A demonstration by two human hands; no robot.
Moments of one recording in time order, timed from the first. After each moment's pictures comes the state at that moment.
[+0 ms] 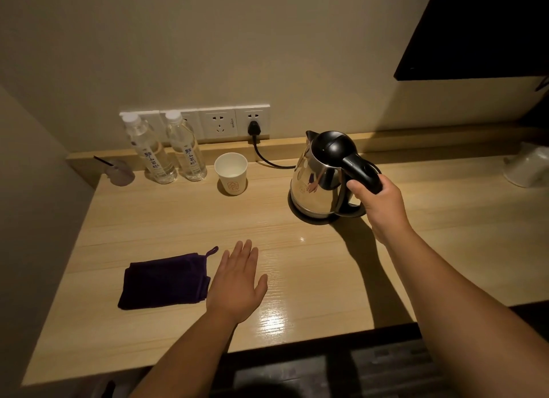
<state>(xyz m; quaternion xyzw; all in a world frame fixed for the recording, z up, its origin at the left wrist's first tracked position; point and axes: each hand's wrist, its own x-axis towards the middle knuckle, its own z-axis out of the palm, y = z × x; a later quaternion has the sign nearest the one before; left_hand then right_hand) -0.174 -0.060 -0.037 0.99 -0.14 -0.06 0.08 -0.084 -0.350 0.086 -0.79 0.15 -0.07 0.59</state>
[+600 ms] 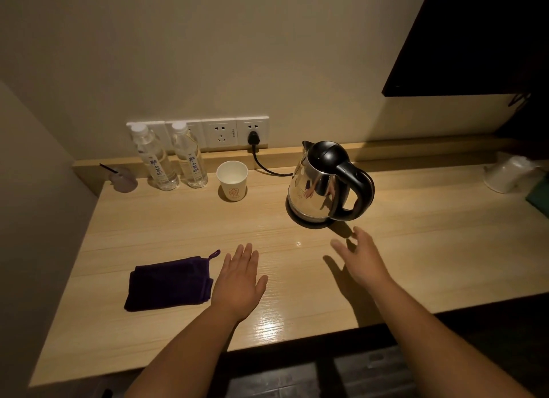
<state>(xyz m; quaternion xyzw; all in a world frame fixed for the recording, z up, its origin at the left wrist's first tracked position) -0.169 -0.058 -0.031 0.98 -0.14 -0.10 0.07 -0.153 -0.333 0.030 -0.89 0.21 0.06 0.40</state>
